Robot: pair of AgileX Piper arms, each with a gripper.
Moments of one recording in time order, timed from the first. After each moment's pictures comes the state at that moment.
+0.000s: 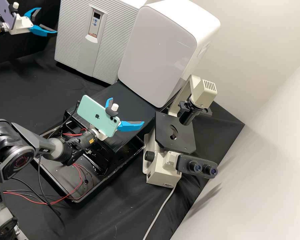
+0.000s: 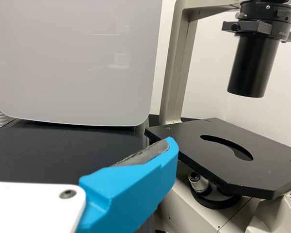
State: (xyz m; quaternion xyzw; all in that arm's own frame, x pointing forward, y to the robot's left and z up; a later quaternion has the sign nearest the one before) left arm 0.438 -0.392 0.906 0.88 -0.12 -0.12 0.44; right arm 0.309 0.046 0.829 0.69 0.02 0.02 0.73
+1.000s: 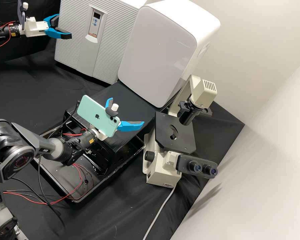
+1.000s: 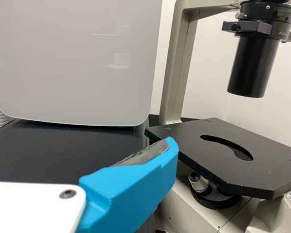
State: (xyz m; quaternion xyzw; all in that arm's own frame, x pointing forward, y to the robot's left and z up) left arm 0.484 -0.398 0.871 0.81 -0.18 -0.22 0.52; right arm 0.309 0.046 0.829 0.69 0.02 0.02 0.73
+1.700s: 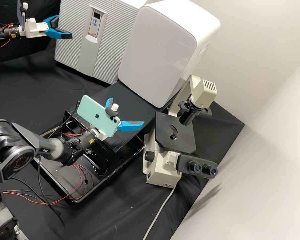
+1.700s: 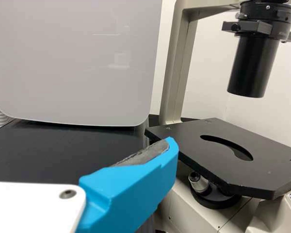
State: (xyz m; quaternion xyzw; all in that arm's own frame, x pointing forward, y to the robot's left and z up) left arm 0.472 -0.410 0.863 0.79 -0.17 -0.21 0.54; right arm 0.309 0.046 0.829 0.69 0.02 0.02 0.73
